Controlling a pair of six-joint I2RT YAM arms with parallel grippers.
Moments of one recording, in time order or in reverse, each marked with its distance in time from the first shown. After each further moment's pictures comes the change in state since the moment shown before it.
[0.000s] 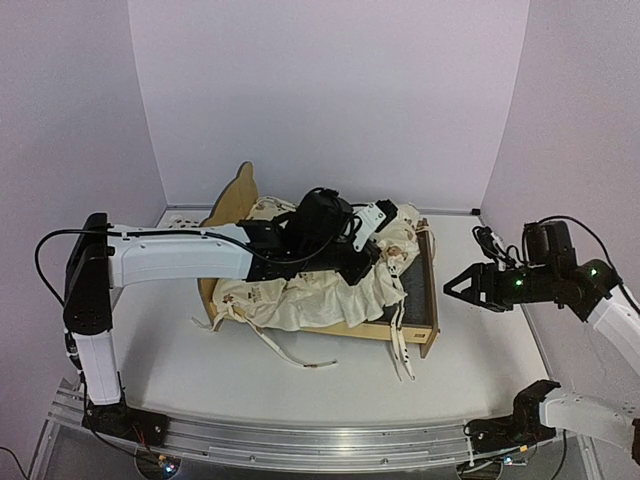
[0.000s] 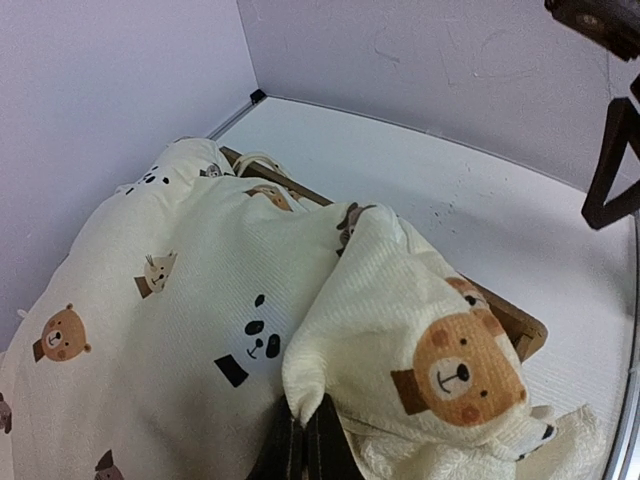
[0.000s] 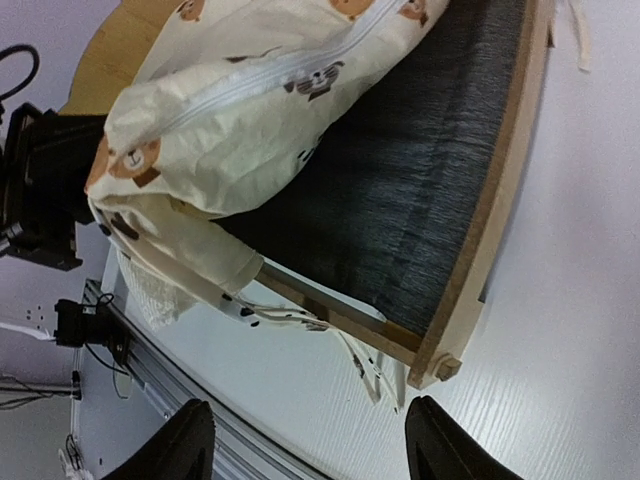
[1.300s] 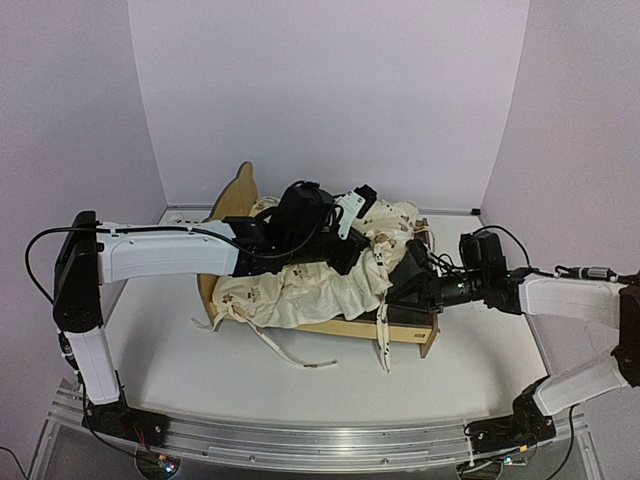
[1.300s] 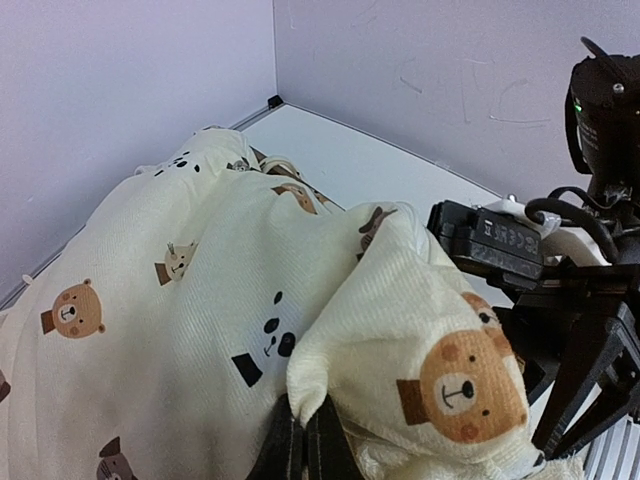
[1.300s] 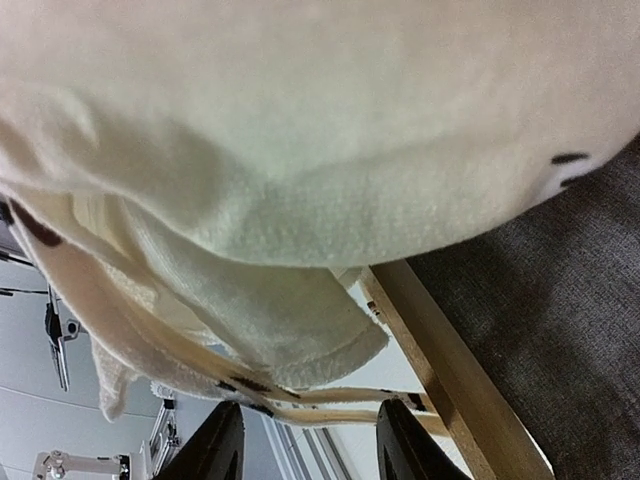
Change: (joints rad) left arm 0.053 -0.060 -0.080 0.071 0.036 -0.142; right arm 0.099 0.497 -0.158 0.787 -0.493 0.085
